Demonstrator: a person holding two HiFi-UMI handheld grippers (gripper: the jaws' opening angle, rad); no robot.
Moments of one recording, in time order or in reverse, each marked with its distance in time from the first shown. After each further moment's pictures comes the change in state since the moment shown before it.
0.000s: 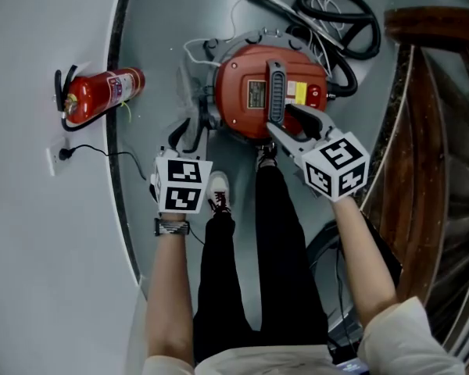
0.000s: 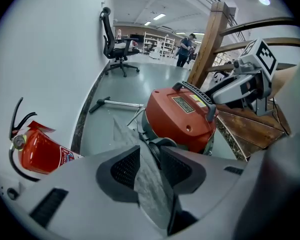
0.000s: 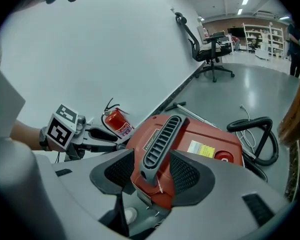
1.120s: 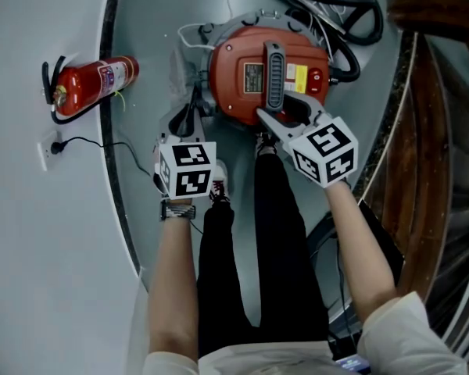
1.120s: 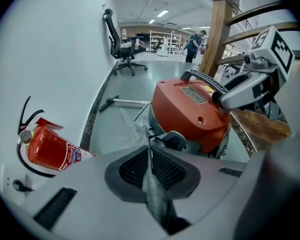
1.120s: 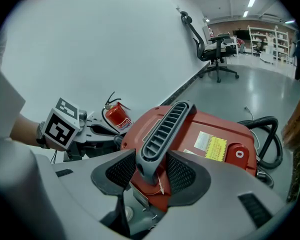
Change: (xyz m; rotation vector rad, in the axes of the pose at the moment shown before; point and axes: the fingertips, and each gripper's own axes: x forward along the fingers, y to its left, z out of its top) left arm 0.025 0.004 -0.016 -0.018 0.015 0.128; right arm 0.026 0.002 -0.020 -0.047 0.001 0.013
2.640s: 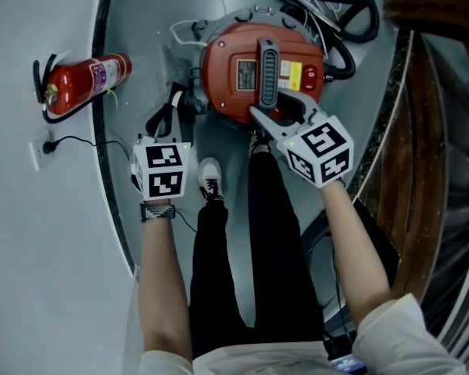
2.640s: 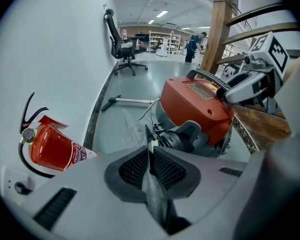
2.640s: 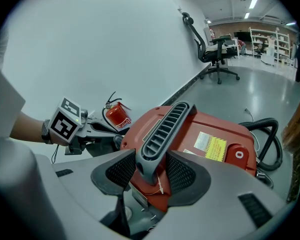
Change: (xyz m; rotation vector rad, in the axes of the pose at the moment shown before) left arm -0.008 0.029 -0.008 0.018 0.003 0.005; right arm 0.000 0.000 -0.001 -0.017 -0.007 0.002
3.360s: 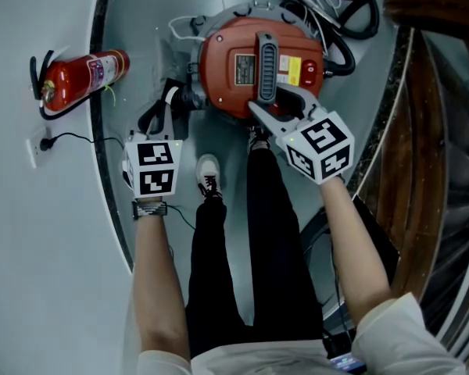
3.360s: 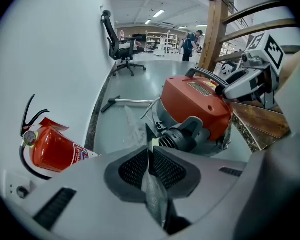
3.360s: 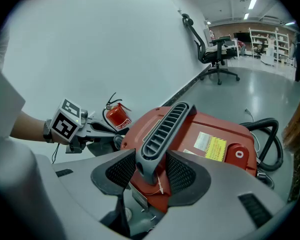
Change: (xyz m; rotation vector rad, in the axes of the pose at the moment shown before) left arm -0.003 0.009 -0.004 0.033 -0.004 0.002; right arm 0.000 0.000 0.001 -0.001 -0.015 0.003
